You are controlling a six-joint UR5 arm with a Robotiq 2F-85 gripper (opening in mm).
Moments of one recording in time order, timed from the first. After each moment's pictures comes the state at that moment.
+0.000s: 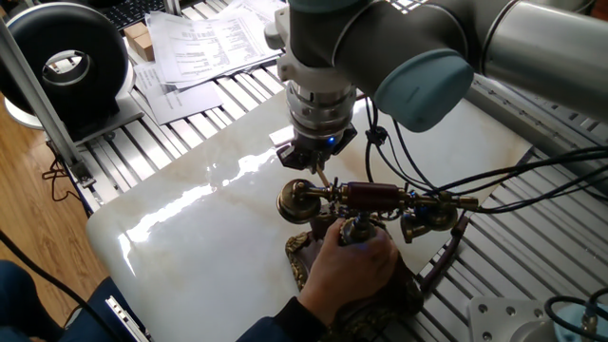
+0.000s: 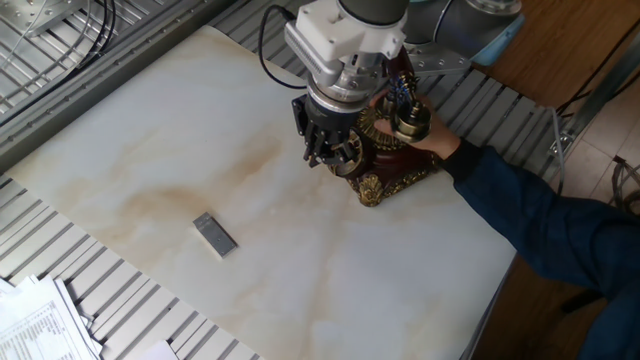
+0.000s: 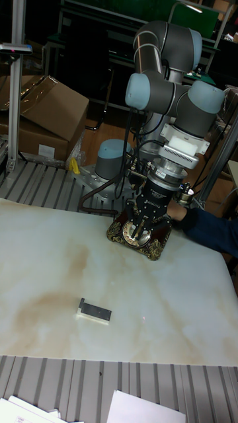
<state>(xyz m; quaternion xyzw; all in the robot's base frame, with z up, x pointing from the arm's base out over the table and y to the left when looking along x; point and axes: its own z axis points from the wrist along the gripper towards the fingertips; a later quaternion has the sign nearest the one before) 0.459 0.079 0.113 0.13 0.99 -0.06 0.08</state>
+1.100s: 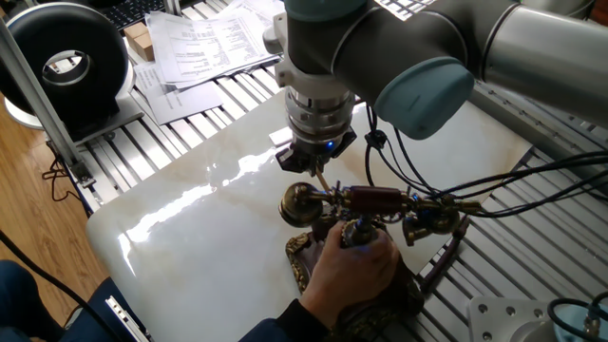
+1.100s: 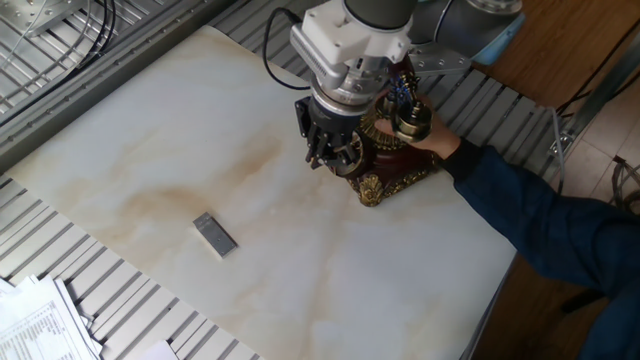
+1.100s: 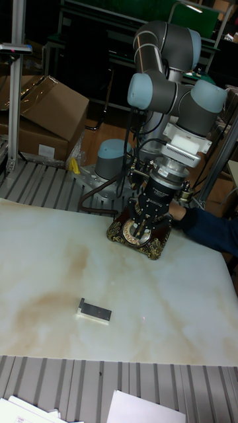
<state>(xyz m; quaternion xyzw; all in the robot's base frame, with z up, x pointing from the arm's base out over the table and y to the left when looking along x) 0.449 0.085 0.115 0.14 0.98 -0.06 0.08</state>
